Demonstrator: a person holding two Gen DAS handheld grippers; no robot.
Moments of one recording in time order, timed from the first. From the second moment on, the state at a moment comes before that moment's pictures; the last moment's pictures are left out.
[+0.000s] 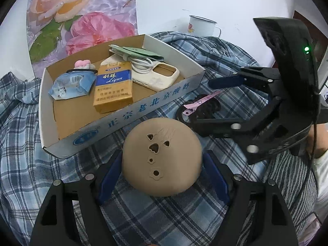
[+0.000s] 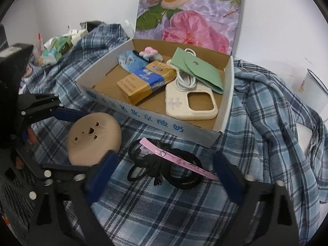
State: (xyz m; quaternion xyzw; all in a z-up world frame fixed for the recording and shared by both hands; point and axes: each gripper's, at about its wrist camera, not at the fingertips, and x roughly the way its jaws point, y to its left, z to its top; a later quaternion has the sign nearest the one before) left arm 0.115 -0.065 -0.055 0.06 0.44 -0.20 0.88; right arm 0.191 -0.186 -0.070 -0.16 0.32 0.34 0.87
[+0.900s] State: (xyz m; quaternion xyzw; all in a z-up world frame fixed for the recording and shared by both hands) left arm 0.111 -0.054 -0.041 0.03 0.42 -0.20 0.89; right arm 0.167 -0.182 -0.065 -0.21 0.25 0.36 0.87
